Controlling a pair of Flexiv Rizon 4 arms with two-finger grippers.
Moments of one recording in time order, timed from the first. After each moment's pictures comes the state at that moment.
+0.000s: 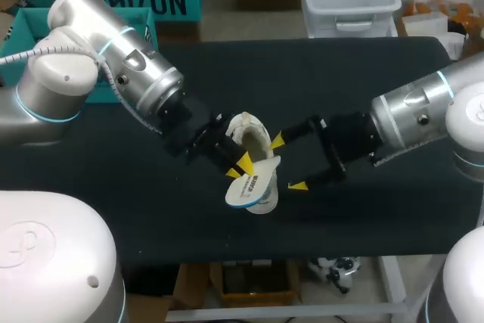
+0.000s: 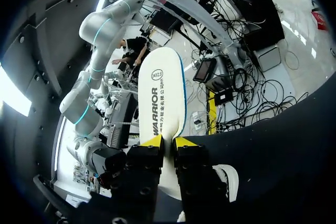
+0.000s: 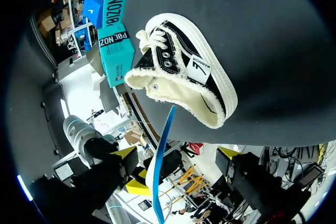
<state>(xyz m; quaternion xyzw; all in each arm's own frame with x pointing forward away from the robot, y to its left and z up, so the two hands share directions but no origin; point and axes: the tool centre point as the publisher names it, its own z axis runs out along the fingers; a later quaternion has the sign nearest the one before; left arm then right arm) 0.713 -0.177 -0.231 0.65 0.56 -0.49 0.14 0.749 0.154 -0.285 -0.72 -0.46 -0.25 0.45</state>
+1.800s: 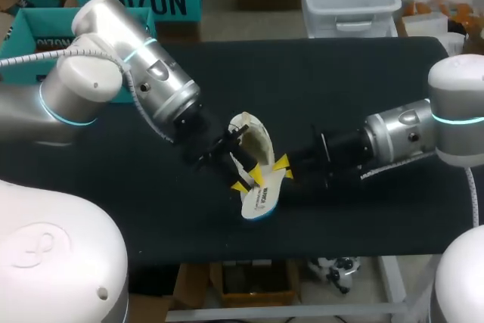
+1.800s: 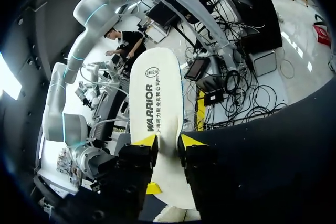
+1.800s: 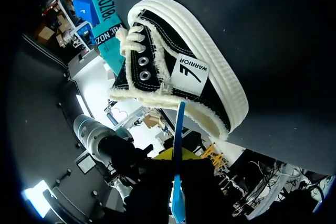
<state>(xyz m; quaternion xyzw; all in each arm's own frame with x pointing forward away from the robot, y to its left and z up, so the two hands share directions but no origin) 0.722 -0.190 -0.277 0.63 0.62 -0.46 0.08 0.763 0.162 -0.315 -0.66 -0.42 -0.24 0.57</state>
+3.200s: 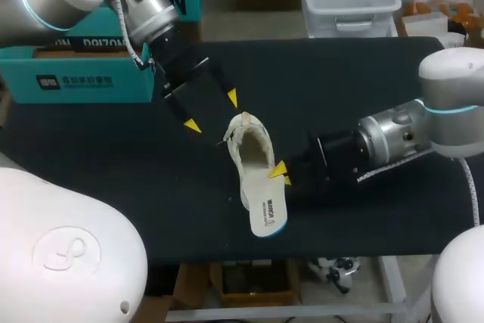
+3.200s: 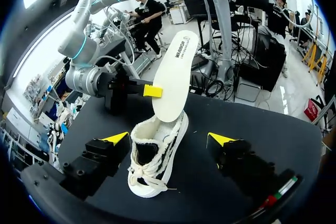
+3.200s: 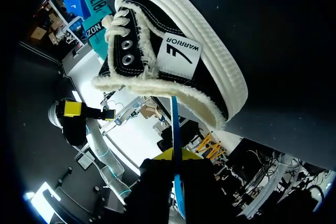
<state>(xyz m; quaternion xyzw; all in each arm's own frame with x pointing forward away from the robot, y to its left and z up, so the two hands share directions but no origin) 0.863 -0.111 -0.241 0.49 0.79 -0.36 -0.04 0.746 0.167 -0.315 -0.65 -0.42 -0.20 0.60</state>
